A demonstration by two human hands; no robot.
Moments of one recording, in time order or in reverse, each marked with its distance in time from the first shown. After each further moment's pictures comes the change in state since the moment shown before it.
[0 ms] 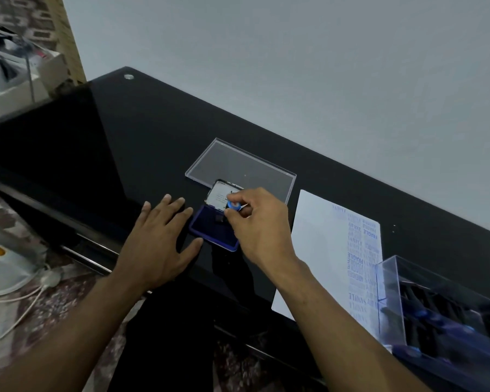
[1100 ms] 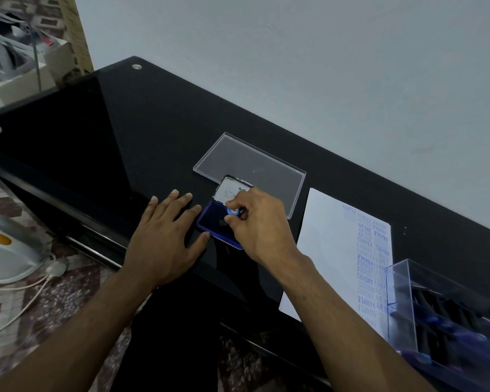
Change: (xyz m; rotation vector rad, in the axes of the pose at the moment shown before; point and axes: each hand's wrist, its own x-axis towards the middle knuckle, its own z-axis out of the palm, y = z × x) left_hand 0.001 0.003 0.003 0.035 0.034 -0.012; right_hand 0.009 0.004 0.011 -0.253 -0.179 -0.116
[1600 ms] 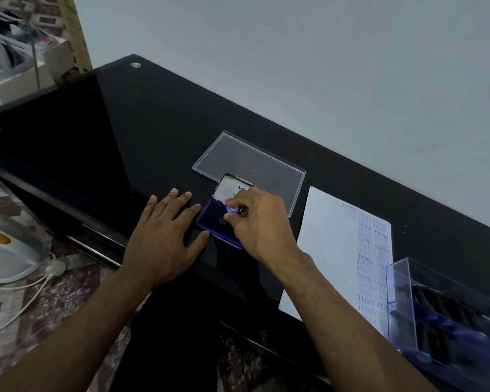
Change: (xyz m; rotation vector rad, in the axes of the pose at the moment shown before) left_hand 0.000 -0.003 0.003 0.012 -0.004 0.002; right_hand 0.001 0.000 -0.002 0.003 0.014 -0.027
